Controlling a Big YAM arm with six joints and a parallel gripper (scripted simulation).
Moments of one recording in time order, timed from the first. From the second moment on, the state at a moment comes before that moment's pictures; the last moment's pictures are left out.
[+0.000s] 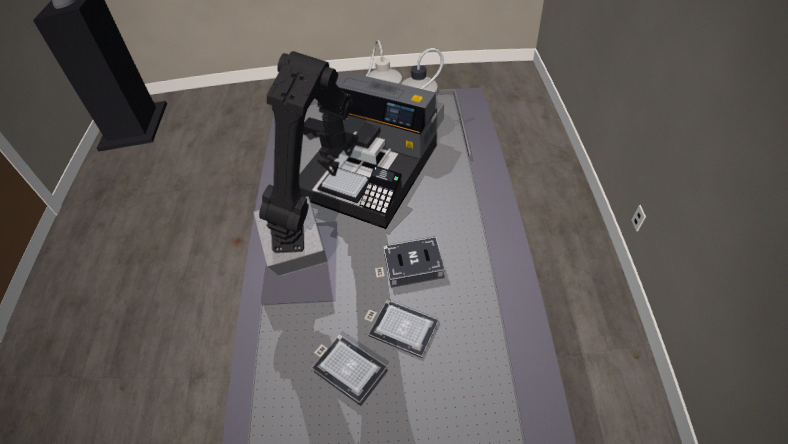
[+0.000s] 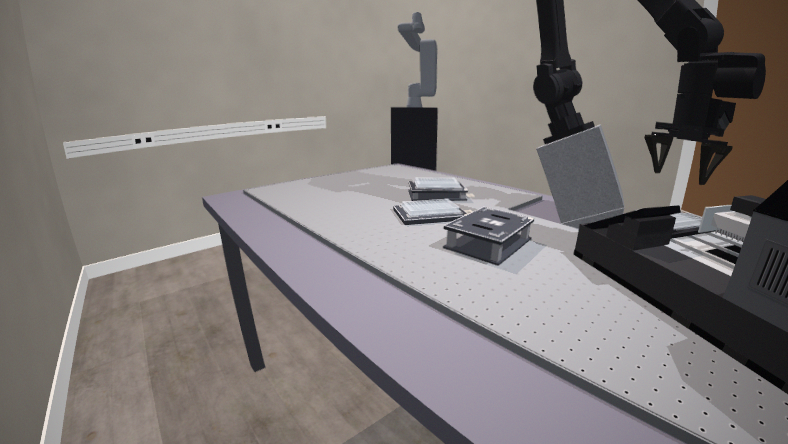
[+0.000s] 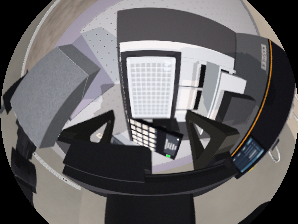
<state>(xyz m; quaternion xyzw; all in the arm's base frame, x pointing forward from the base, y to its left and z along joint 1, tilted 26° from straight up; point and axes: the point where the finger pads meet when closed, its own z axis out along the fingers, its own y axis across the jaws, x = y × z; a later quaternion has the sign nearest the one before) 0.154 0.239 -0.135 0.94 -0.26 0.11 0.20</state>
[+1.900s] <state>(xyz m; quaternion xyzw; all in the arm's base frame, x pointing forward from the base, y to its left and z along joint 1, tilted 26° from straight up) 0.160 0.218 -0.184 0.94 -0.26 0.10 0.19</state>
